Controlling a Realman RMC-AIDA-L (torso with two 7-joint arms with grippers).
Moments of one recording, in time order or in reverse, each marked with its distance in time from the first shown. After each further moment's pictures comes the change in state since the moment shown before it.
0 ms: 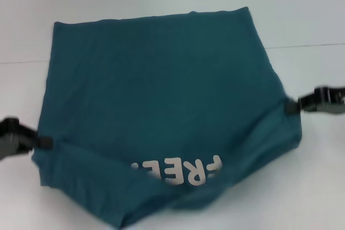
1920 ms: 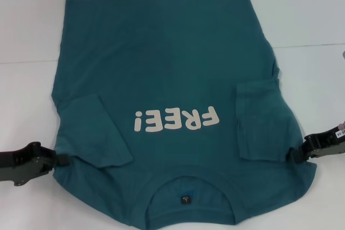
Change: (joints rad) left arm 0.129 -0.098 0.119 -0.100 -0.152 -0.320 0.034; right arm 0.074 -0.001 -0.201 0.159 -0.284 0.196 0.088
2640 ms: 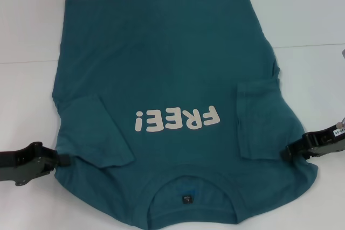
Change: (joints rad) left arm -0.004 0.000 0.008 0.000 0.000 0.003 0.000; right arm -0.002 0.011 0.019 -0.008 0.002 0.007 -0.009
